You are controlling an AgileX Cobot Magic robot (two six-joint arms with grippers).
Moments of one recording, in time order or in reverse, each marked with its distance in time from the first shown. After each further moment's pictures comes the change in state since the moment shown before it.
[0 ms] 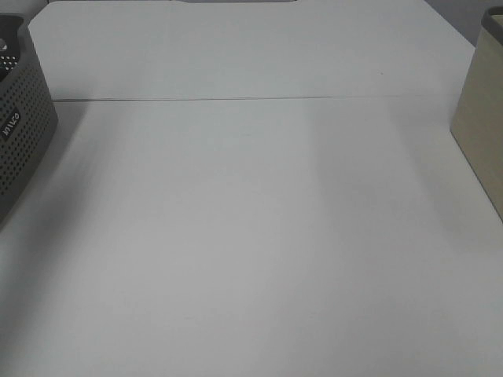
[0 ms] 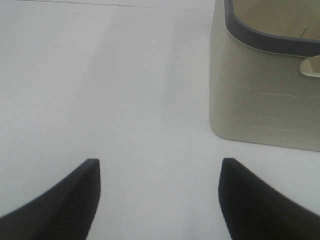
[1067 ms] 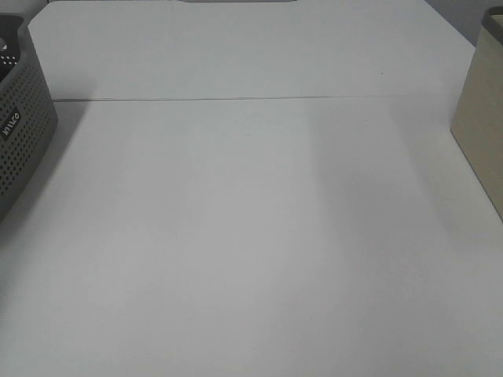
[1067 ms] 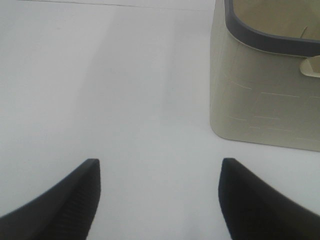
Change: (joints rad) left arm 0.180 0.661 0.003 0.107 -0.001 0.090; right arm 0.000 0.000 0.000 0.000 0.000 0.000
